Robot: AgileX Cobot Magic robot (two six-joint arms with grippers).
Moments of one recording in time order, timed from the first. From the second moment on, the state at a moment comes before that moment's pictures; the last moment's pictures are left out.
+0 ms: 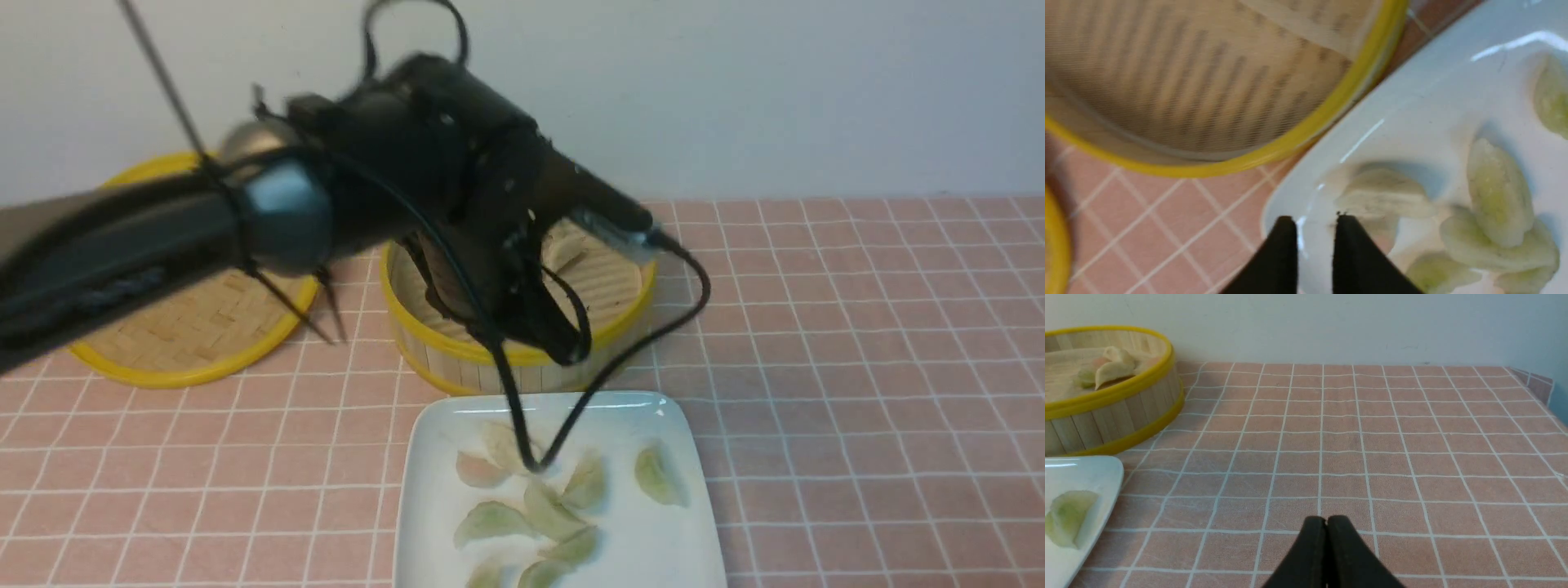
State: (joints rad) right arm 0.04 -0.02 0.02 -0.06 0.39 0.11; left arm -0.67 1.77 -1.55 0.22 1.02 -0.11
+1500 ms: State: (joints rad) right arm 0.04 -0.02 0.02 -0.05 0.39 0.11; left arm -0.56 0.14 -0.32 0.36 0.41 -0.48
